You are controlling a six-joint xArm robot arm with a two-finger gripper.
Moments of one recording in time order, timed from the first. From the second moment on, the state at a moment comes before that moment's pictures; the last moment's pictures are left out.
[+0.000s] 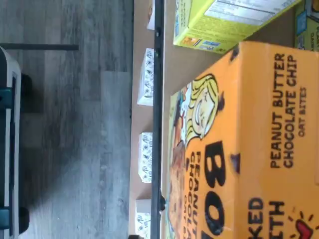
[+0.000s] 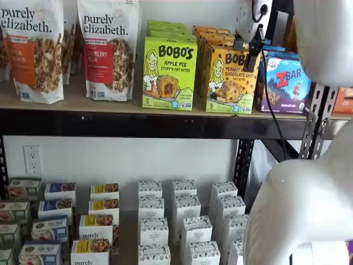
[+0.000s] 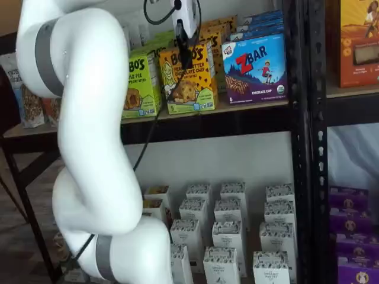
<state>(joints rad) -0.10 -0.23 -1.50 0.08 1.60 -1.66</state>
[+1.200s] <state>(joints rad) -0.11 -0.21 -1.51 0.09 1.61 -1.67</state>
